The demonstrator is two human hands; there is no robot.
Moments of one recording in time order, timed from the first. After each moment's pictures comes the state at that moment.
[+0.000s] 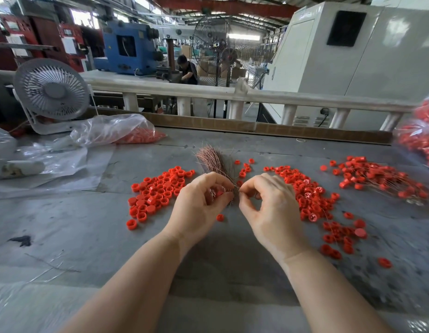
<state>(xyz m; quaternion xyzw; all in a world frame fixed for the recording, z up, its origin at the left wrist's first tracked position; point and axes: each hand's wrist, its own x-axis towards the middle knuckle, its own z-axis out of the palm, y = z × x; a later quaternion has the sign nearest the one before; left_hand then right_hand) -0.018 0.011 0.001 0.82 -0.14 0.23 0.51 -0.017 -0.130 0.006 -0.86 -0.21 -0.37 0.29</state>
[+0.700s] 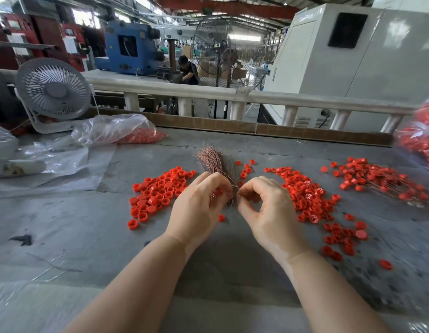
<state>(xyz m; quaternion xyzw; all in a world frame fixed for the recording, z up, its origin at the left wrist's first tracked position) -0.018 0.012 -0.004 0.85 -0.17 0.31 0.40 -0.017 -0.129 0.008 -0.85 -0.24 -0.31 0.36</state>
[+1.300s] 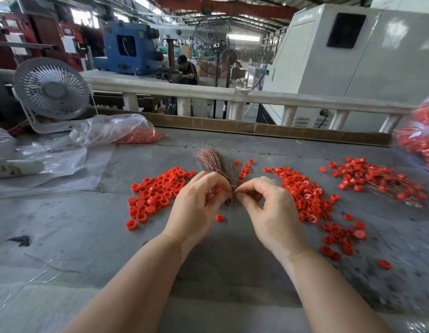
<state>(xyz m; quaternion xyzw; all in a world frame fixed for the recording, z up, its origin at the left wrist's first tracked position) -0.015 0.014 -0.003 0.83 -0.17 0.29 0.46 -0.014 -0.130 0.006 -0.84 -0.22 -0.29 0.41</state>
